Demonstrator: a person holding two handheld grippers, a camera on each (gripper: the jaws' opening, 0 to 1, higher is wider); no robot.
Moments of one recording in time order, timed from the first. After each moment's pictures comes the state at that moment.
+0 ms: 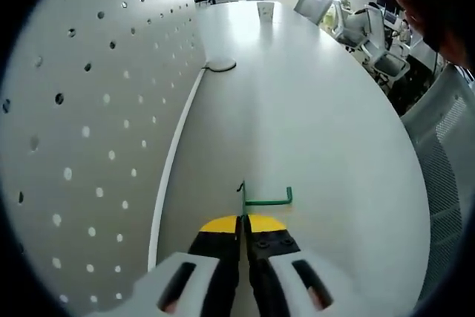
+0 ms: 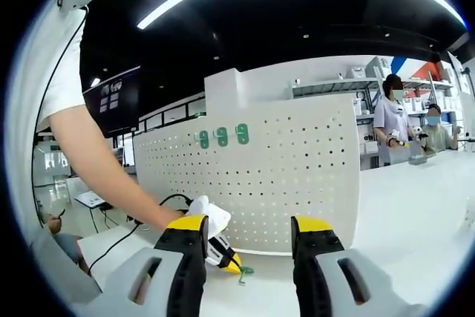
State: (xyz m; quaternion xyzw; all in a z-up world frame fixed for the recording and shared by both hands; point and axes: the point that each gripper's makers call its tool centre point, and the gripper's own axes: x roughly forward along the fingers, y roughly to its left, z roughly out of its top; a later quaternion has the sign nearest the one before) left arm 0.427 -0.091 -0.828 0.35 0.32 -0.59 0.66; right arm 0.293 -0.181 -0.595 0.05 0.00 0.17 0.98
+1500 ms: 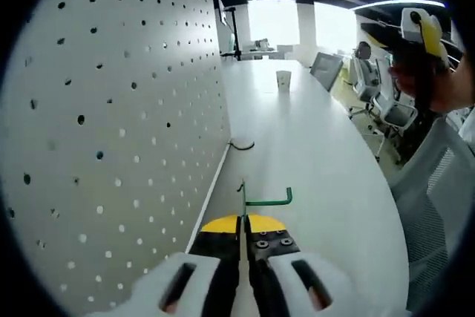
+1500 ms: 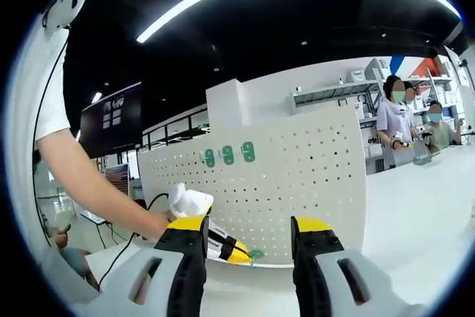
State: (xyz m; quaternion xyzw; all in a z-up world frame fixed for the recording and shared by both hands) left arm 0.424 -0.102 -0.726 0.22 0.21 -0.59 0.75; right arm 0.293 -0.174 -0.567 0.08 -0.03 0.18 0.98
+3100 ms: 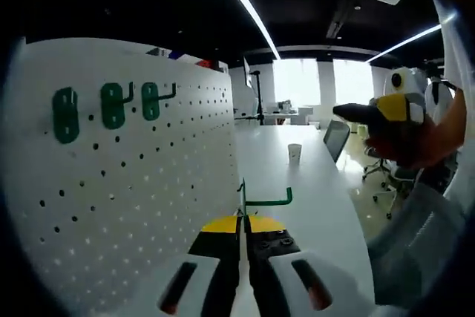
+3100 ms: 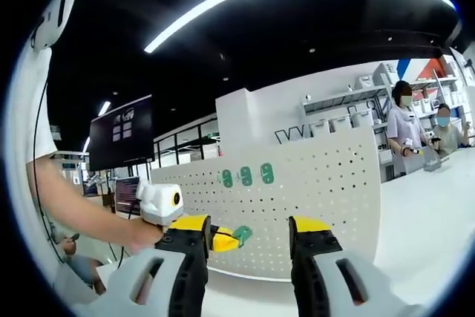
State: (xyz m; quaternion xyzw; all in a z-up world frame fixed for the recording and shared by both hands) left arm 0.388 -0.075 -0.610 0.09 0.08 -0.56 0.82; right arm 0.288 -0.153 -0.527 0.09 -0.06 0.21 0.97
